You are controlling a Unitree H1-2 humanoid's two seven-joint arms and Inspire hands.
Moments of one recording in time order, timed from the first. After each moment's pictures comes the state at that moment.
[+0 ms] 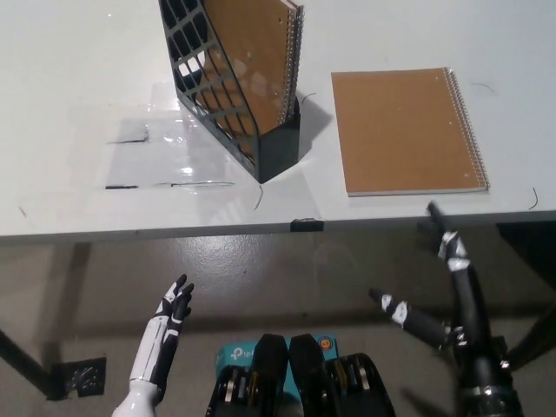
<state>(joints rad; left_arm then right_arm) -0.07 0.05 -0.01 0.32 0.15 -0.28 0.00 -0.12 -0.13 0.24 -0.01 -0.31 -0.34 -0.32</state>
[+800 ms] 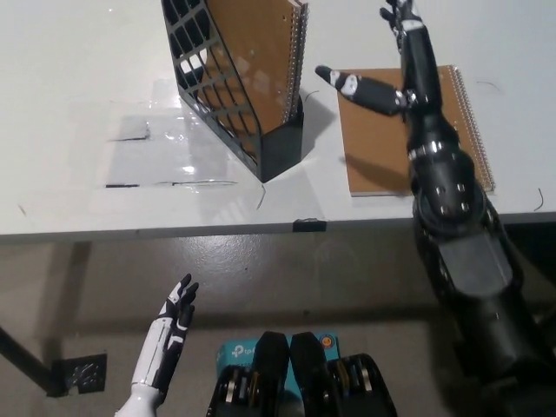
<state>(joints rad) -0.07 0.06 -0.03 0.33 0.17 -0.36 0.00 -0.87 -0.04 0.05 0.60 -0.10 -0.24 -0.15</state>
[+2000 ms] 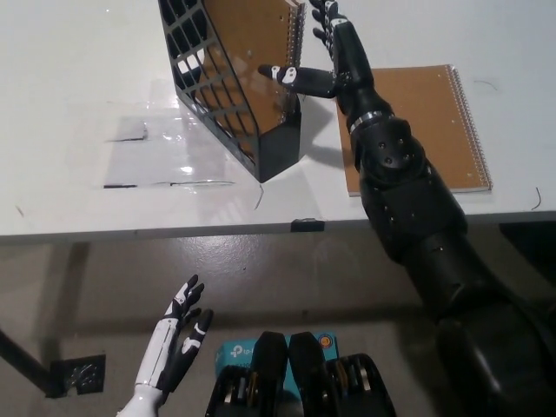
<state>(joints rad) -0.06 0.07 -0.05 0.30 0.22 -0.35 0.00 -1.10 0.05 0.01 1.05 -0.03 -0.25 -0.10</state>
